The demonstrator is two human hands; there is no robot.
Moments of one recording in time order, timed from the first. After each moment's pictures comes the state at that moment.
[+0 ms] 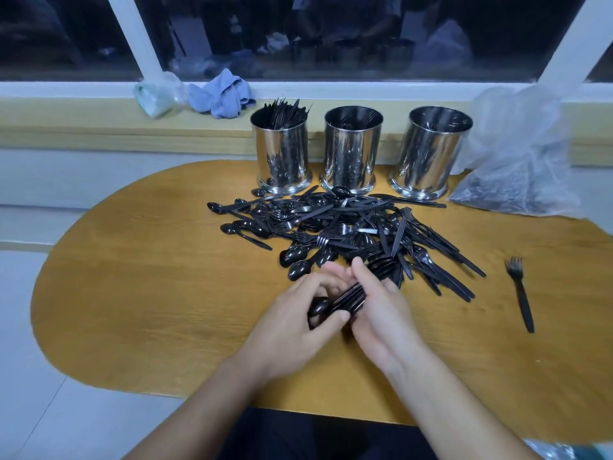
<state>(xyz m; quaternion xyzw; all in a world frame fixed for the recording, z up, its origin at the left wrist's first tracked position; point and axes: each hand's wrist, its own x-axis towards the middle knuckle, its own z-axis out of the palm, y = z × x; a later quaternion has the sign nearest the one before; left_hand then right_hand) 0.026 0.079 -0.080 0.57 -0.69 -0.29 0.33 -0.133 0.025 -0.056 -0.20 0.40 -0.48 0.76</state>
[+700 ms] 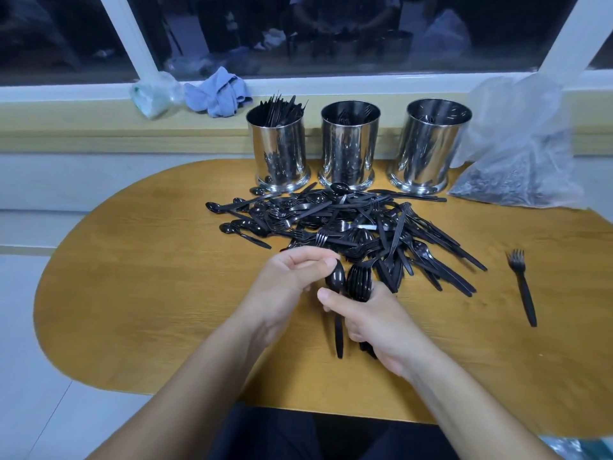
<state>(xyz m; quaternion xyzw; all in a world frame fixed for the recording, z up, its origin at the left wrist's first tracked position) 0.029 0.039 -0.055 0.53 -0.38 -0.57 0.49 -0.156 0.033 -0.057 -0.52 0.45 -0.29 0.67</state>
